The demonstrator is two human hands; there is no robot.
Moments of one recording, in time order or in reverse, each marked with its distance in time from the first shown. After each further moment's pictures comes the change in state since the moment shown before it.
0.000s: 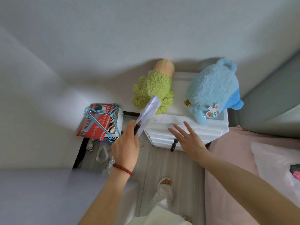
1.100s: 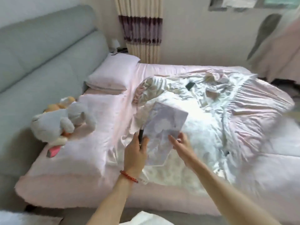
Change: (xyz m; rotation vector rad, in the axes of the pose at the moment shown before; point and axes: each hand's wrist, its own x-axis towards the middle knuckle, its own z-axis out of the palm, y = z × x) left_hand -0.541 0.324 -0.054 -0.880 -0.929 1.252; right_hand -0.660 -0.347 -0.068 -1.446 -1.237 -2.401
